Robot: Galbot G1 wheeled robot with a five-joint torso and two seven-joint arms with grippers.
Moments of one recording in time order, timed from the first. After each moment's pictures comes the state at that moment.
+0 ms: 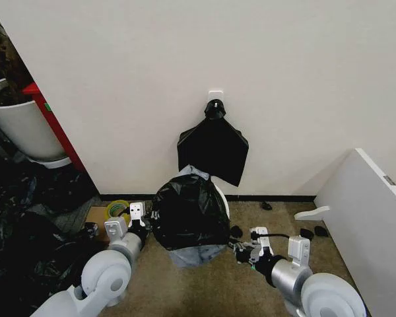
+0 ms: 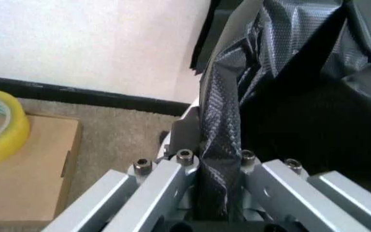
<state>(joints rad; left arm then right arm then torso) 1.25 -0.87 -0.14 -2.15 -1.02 0.27 -0.53 -1.50 1.01 0.31 2.31 1.03 -0.64 0.33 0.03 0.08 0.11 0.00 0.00</state>
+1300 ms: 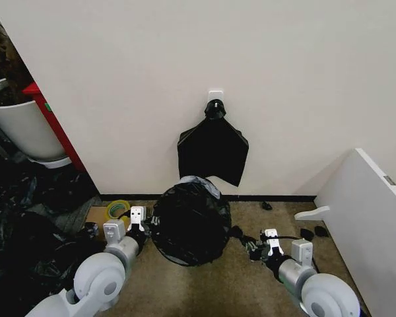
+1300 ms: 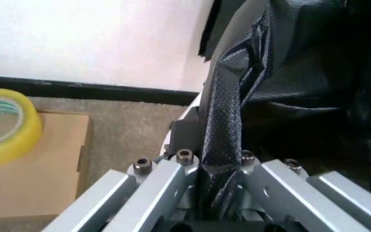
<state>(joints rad) 1.28 -0.84 -0.18 -2.13 -0.99 0.32 -0.47 -1.55 0.99 0.39 2.27 0.76 -0.56 0.19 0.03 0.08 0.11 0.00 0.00</state>
